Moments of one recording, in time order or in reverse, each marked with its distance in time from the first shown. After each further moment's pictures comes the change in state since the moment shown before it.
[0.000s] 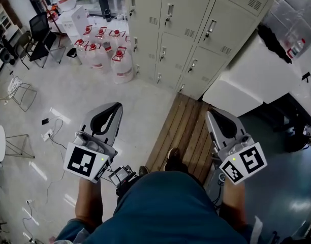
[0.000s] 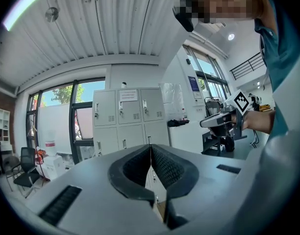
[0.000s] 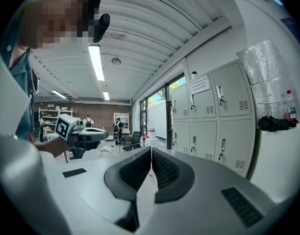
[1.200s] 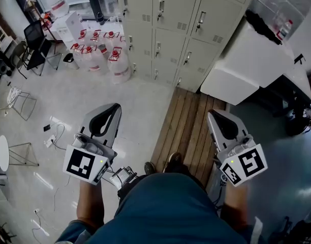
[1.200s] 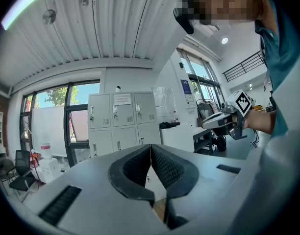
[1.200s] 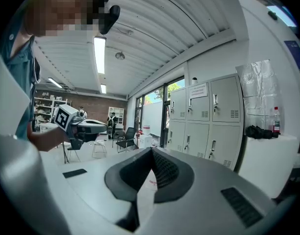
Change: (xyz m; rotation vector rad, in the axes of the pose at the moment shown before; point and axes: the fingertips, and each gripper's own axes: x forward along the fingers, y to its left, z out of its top) left arm -0.072 -0.033 0.006 0.029 -0.015 -0.071; right arm -0.067 0.070 -0.011 -0.078 0.036 -0.103
